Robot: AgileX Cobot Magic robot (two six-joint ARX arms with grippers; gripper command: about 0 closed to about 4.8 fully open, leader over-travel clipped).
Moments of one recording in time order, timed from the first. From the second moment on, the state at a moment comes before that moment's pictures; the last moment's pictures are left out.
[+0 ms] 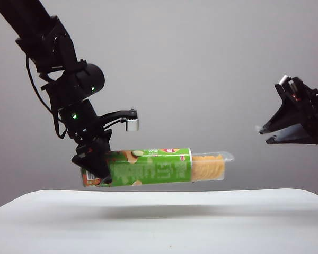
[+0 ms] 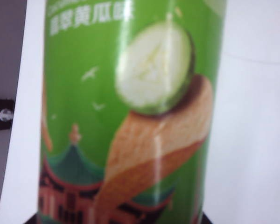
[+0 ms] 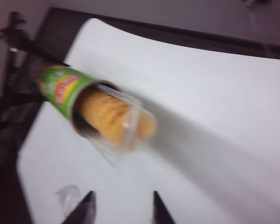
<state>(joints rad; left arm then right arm) -0.33 2.03 1.44 -0.51 0.28 1.13 -0.12 1.89 1.21 -0.38 -1.04 -0.21</state>
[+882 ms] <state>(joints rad) -0.39 2.01 1.44 -0.50 0.39 1.08 -0.06 1.95 1.22 -0.32 -1.17 -0.14</state>
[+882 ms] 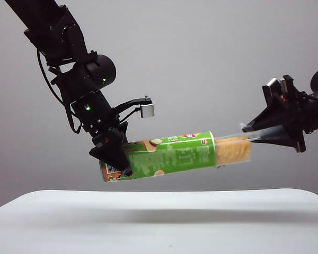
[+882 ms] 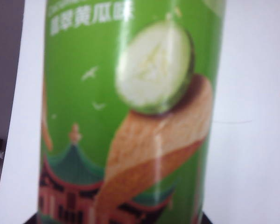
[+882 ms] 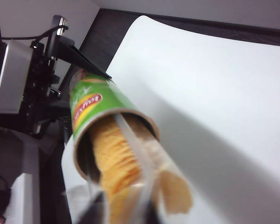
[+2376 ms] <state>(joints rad) -0.48 2.00 1.47 -0.49 0.31 1.01 0.00 1.94 1.25 -0.28 -1.14 -0.07</state>
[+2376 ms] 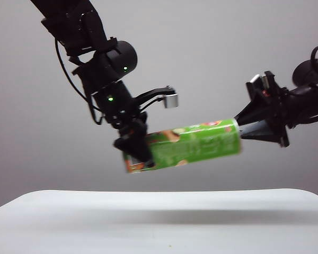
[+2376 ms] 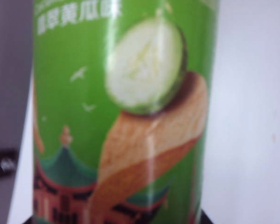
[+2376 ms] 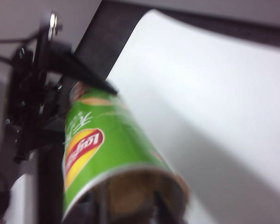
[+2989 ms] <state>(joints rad) -0.34 2.09 1.46 -0.54 0.26 1.09 -0.04 1.91 1.26 -0.36 -1.09 -0.13</state>
